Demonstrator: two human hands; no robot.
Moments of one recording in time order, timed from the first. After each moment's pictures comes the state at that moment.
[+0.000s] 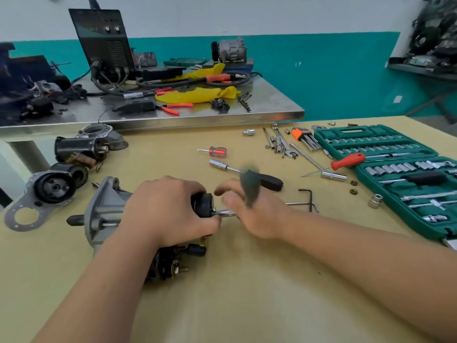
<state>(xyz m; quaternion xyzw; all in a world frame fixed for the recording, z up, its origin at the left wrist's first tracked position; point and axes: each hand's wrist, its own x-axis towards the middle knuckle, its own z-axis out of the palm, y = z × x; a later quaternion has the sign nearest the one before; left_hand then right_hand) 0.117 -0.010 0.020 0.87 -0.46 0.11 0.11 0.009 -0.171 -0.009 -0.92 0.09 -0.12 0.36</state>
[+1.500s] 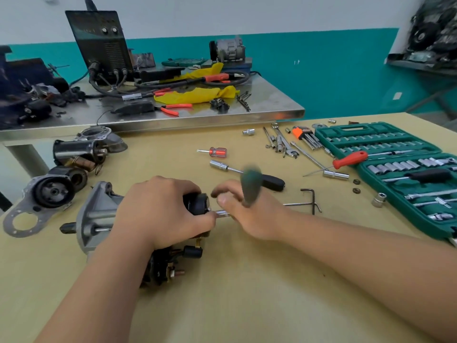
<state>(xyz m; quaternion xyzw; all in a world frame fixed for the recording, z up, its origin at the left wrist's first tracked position) 0.121 -0.003 0.024 0.87 -0.45 0.11 0.16 0.015 -0.164 -0.010 -0.92 0.05 -0.13 0.38</state>
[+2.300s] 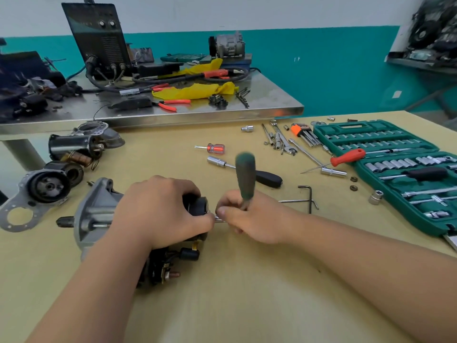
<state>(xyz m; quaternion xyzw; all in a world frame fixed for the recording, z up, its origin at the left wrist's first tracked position) 0.118 -0.007 0.019 0.87 -0.45 0.11 0.14 0.001 -0.162 -0.012 -0.90 0.12 -0.03 0.42</state>
